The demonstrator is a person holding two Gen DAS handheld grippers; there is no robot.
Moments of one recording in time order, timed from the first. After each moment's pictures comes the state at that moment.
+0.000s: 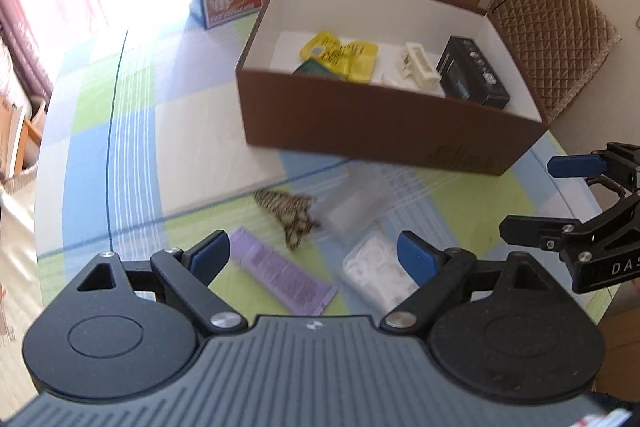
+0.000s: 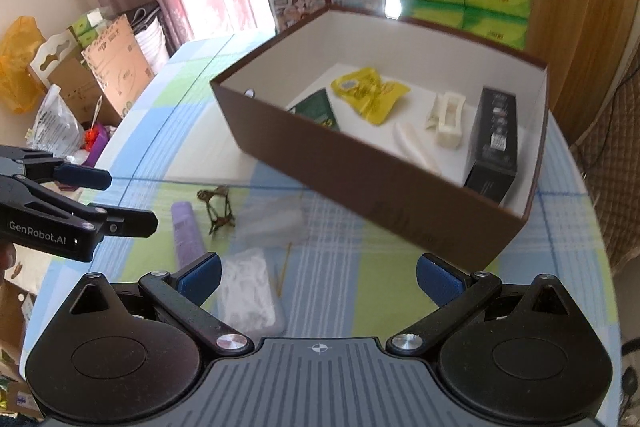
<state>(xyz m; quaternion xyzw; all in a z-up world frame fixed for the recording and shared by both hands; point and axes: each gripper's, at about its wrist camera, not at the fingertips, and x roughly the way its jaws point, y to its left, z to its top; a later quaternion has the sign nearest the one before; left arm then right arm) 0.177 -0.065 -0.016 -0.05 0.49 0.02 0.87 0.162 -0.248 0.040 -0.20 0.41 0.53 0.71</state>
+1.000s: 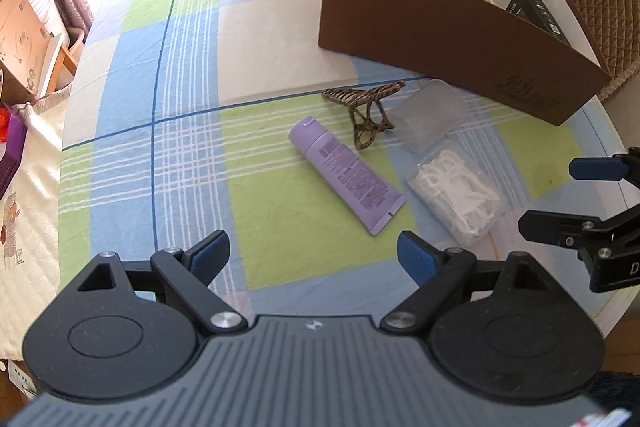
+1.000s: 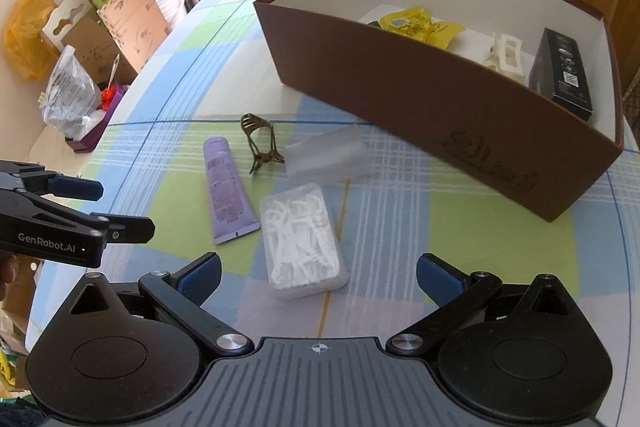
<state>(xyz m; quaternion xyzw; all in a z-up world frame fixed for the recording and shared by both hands) 0.127 -0.034 -0.067 -0.08 0.54 0.09 0.83 0.118 -0.232 -0.009 -0.23 0.45 0.54 0.67</state>
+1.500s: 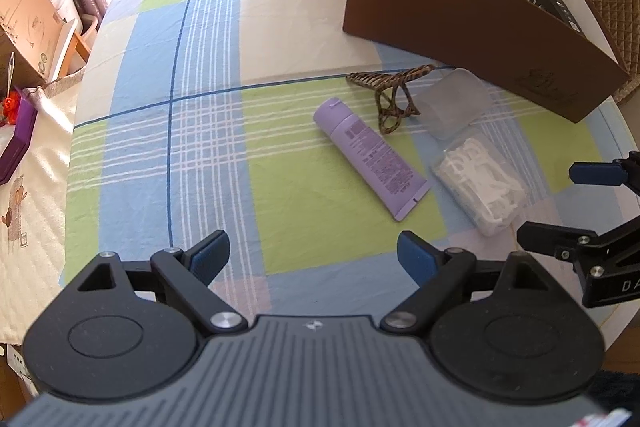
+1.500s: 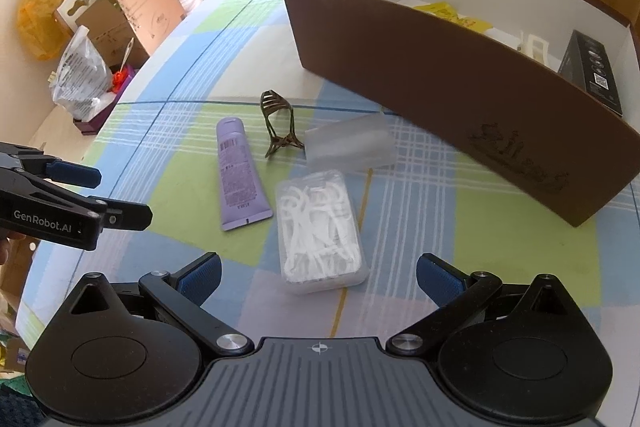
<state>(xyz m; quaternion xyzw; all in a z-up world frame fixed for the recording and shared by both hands) 0.116 -0.022 -0.079 -0.09 0.54 0.11 0.83 0.105 -0.227 -0.028 -0.24 0.44 0.56 0.66</state>
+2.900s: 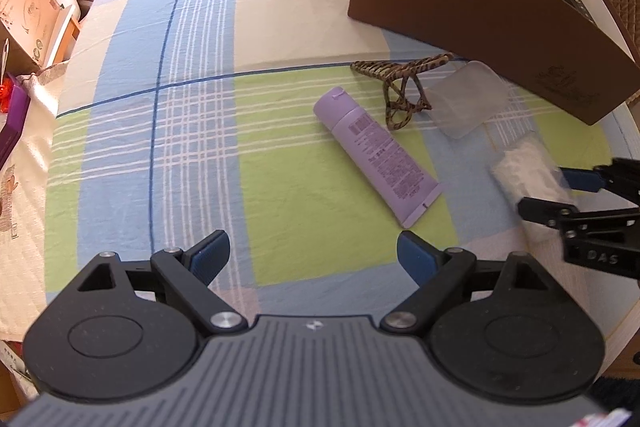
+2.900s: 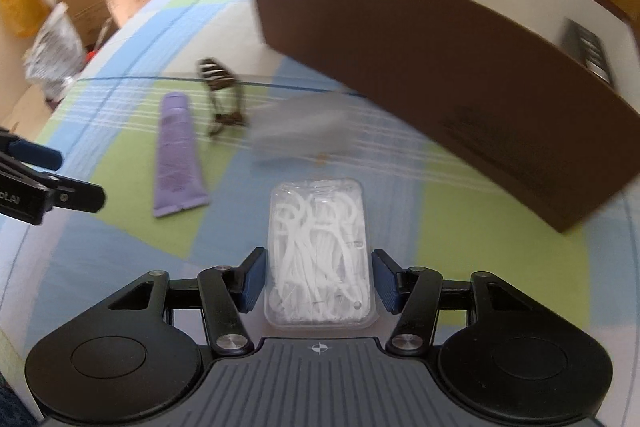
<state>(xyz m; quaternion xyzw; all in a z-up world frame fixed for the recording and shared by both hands) 0.133 -0.020 -0.102 -0.10 0.55 0.11 0.82 0.137 -0.228 -0.064 -0.28 0.42 0.54 0.67</state>
